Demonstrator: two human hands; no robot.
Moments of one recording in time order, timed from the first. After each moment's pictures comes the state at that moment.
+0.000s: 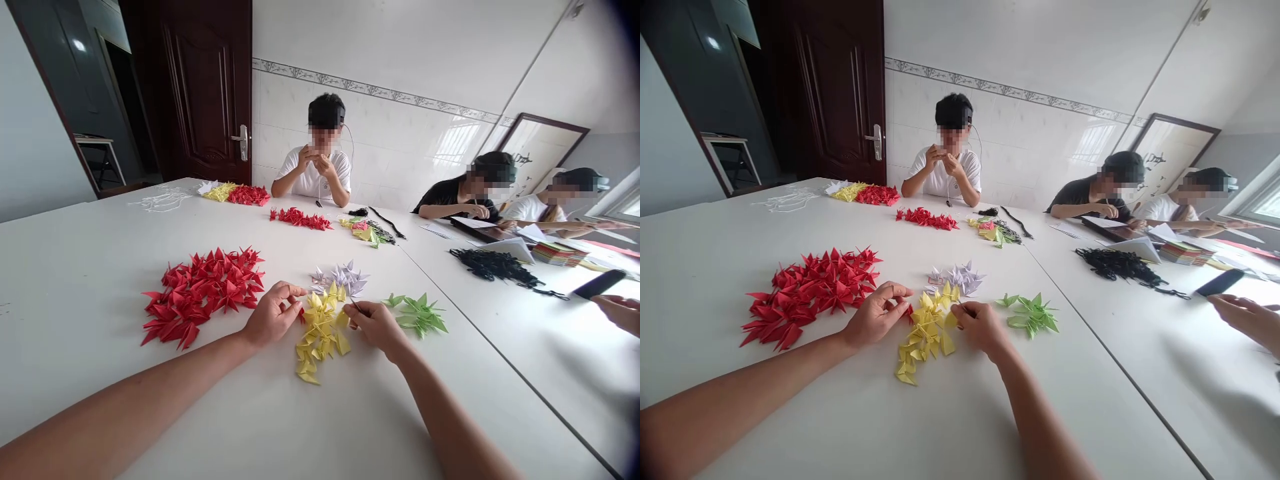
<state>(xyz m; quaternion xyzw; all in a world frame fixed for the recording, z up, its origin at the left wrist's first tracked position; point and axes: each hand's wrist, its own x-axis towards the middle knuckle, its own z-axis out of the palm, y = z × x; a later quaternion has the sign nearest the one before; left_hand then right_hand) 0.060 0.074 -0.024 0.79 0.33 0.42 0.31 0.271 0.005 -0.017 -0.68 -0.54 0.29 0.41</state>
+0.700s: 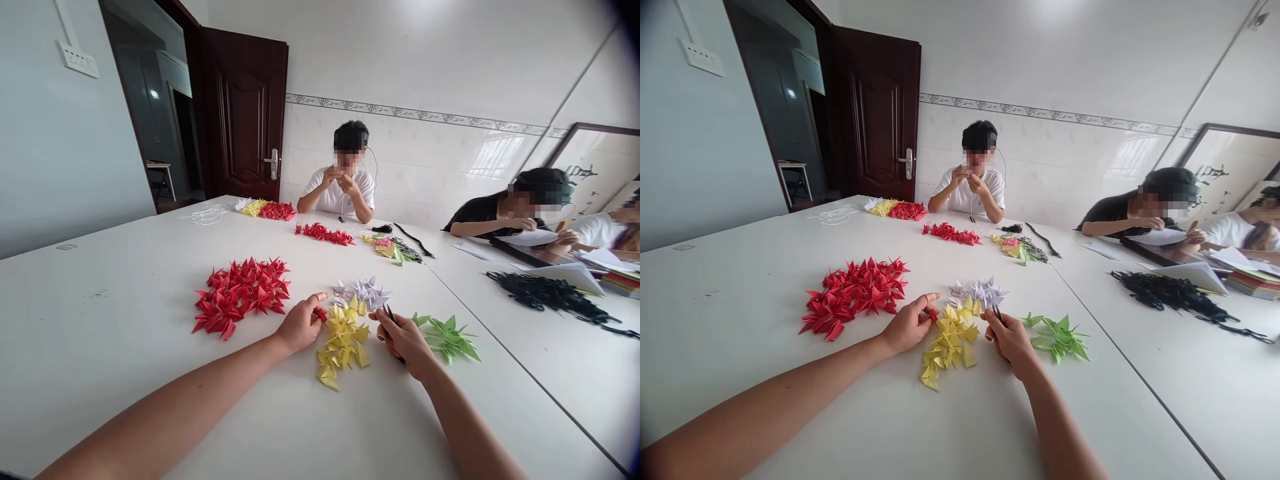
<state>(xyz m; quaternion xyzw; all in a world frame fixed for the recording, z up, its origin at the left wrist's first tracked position) 0.065 0.072 -0.039 0.76 0.35 0.41 0.37 0.282 0.007 -0.024 -0.62 -0.46 0.41 0.49</state>
